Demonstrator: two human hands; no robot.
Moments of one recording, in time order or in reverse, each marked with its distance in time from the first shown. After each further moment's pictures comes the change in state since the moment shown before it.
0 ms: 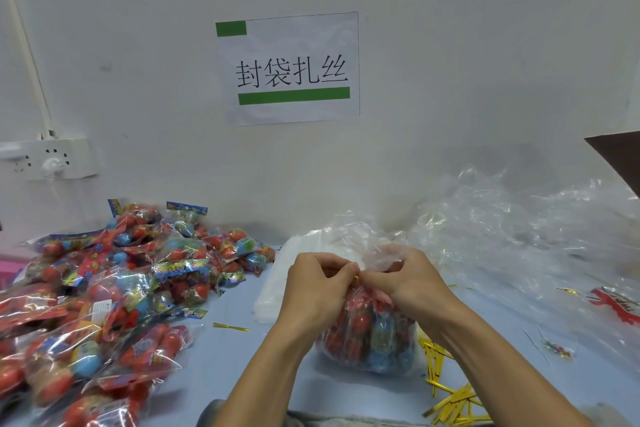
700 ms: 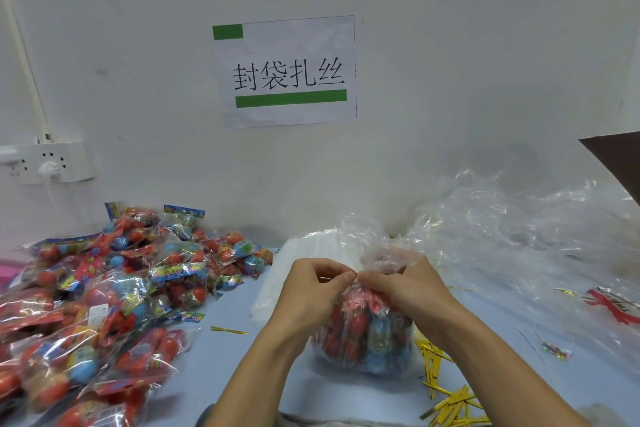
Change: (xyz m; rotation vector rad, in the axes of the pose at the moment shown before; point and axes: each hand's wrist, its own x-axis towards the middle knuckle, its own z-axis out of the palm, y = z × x) left_hand 0.003 -0.004 -0.006 -0.015 -0.070 -0.042; right_hand 0.002 0.006 -0.005 0.003 0.054 -0.059
